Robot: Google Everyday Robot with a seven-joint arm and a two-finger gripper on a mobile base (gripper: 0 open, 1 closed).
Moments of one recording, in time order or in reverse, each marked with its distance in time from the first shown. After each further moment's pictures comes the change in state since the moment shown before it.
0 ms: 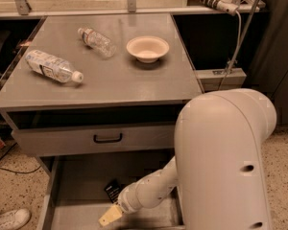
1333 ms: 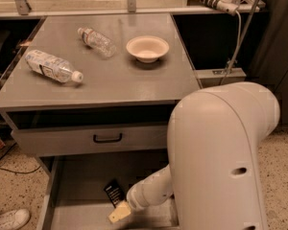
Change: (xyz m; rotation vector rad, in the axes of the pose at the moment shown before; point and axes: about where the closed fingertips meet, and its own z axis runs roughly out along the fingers) arm 0.020 -0.033 -0.021 0.080 0.056 0.037
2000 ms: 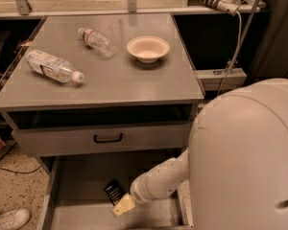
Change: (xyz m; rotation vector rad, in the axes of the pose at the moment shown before) arm -0.017 -0.012 -0.045 0.050 -0.004 -0.042
